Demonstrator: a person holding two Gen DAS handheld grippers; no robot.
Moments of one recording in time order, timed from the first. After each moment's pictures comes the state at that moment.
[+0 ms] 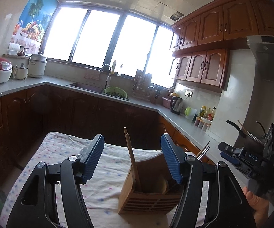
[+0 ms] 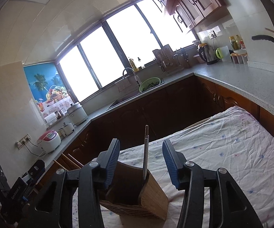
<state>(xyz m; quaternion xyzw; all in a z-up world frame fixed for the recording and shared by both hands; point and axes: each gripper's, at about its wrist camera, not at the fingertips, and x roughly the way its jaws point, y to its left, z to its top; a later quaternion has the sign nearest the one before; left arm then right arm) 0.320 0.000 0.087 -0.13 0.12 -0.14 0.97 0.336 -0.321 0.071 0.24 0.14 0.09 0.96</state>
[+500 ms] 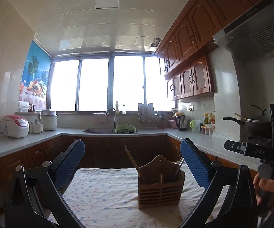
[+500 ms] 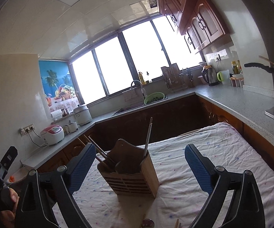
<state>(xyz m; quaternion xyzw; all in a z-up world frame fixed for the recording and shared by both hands) 0.149 -0.011 0.110 0.01 -0.04 -0.10 0.99 0.211 -0.313 0.074 0.17 0.08 0.09 0.98</state>
